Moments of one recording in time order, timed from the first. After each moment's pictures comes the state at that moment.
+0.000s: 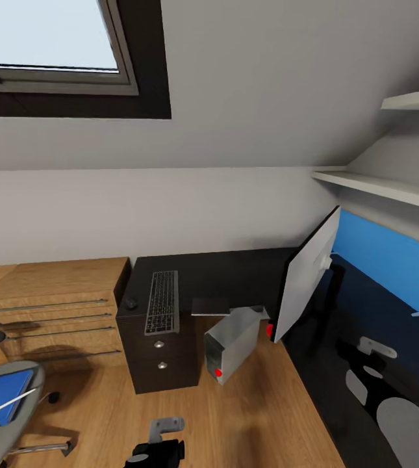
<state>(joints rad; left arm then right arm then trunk) -0.10 -0.17 -0.18 -1.05 0.17 0.49 0.29 -0.76 -0.23 -0.31 -0.21 -0.09 -0.25 -0.18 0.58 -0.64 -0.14</state>
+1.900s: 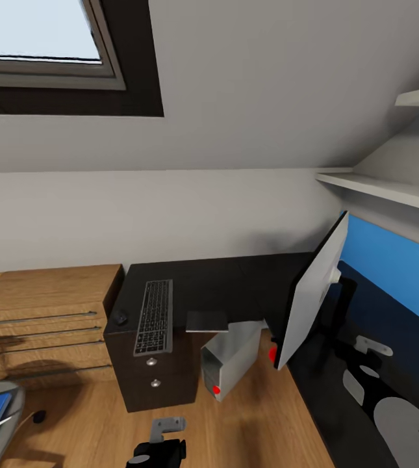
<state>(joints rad) -0.10 -0.17 -0.19 -1.05 0.17 0.47 0.29 -0.76 -0.22 -0.31 -0.21 -0.06 -0.25 -0.18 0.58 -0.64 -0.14</state>
